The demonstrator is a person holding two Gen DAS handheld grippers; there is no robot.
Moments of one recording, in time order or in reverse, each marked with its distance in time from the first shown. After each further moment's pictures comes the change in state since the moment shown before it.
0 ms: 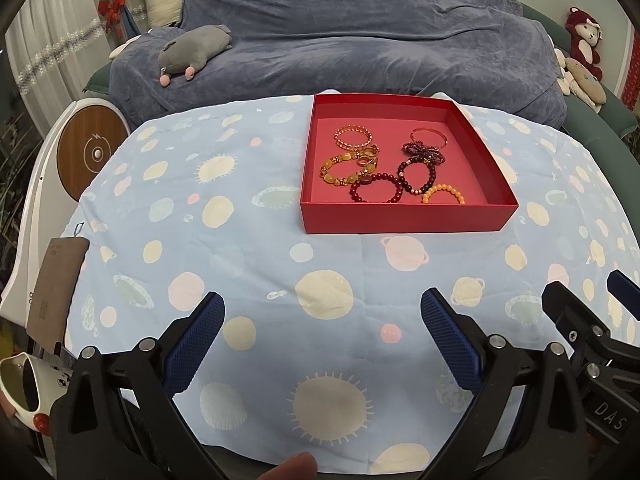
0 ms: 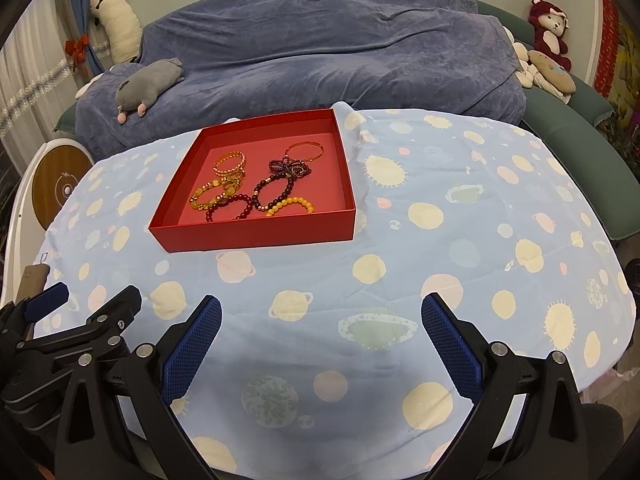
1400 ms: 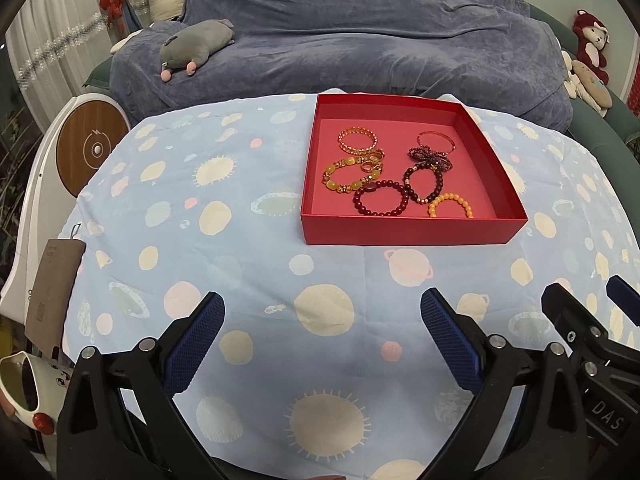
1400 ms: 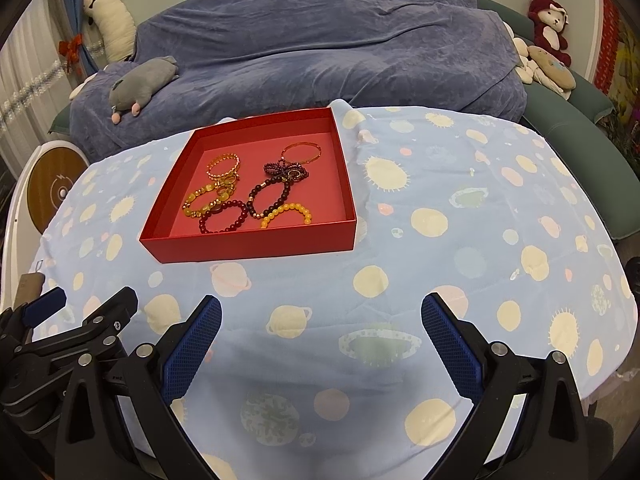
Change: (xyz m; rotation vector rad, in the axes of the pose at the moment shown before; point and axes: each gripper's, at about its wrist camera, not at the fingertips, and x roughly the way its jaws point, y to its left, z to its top) left arm 0.012 -0.001 0.014 -0.014 0.016 0.008; right arm 0.015 -0.003 0.012 0.008 0.014 -0.005
